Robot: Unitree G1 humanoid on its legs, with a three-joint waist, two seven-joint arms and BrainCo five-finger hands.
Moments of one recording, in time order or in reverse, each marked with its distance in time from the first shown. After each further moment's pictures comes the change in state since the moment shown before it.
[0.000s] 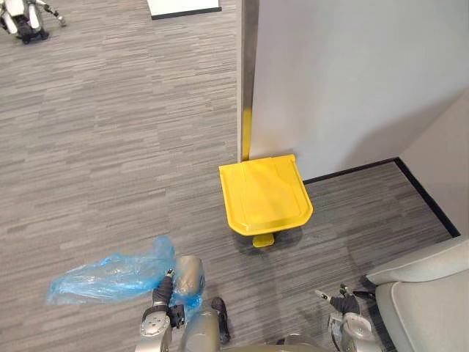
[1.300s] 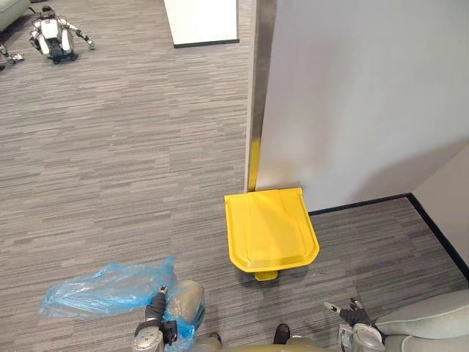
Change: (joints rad) left arm 0.016 0.036 0.014 0.102 0.001 -0.002 -0.001; right arm 0.027 -0.049 -0.033 0.105 0.003 -0.007 0.001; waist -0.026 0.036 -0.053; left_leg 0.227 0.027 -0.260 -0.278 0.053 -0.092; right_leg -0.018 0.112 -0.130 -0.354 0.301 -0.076
